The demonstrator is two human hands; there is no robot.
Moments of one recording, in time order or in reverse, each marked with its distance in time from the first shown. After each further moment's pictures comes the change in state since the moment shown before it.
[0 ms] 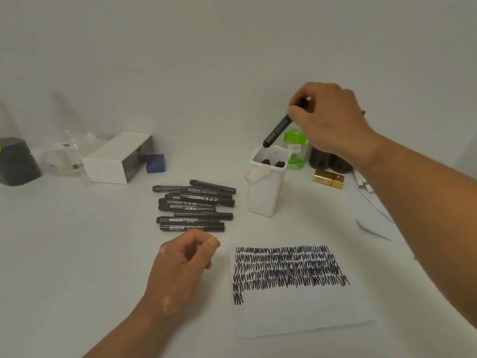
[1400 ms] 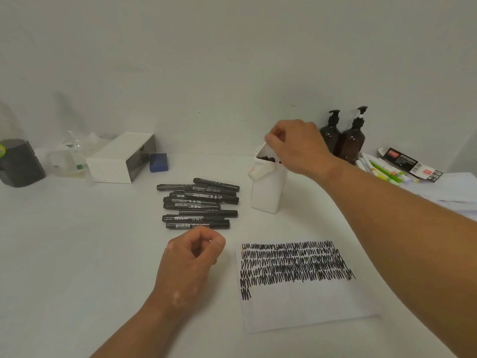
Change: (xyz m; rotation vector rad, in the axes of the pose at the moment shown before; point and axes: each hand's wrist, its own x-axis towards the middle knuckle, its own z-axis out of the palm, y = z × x) left_hand 0.004 -0.007 0.000 -0.039 -0.012 -0.016; right_hand -0.014 0.007 0.066 -0.055 -0.157 0.063
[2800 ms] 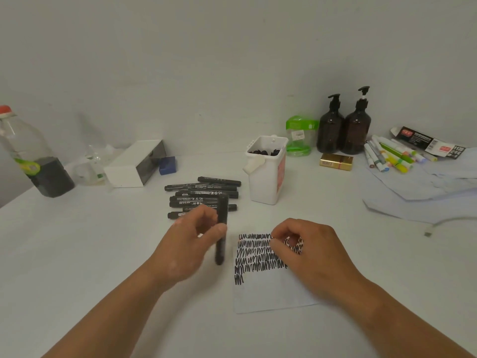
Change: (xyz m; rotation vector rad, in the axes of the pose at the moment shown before) left_hand 0.013 0.031 -0.004 0.363 -0.198 0.036; right_hand -0.200 0.036 0.019 0.394 -0.178 0.053
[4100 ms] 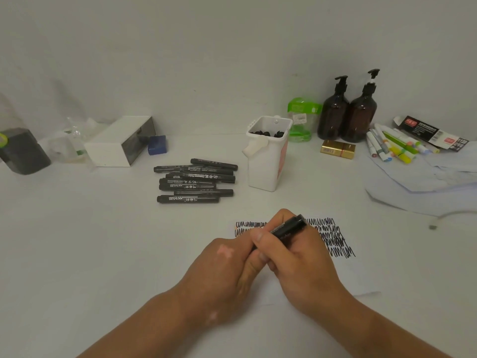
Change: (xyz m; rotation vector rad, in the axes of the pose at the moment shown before) left_hand -0.037 0.025 0.052 0.189 -0.147 0.437; right_hand -0.012 -0.032 0.035 0.704 -0.014 0.061
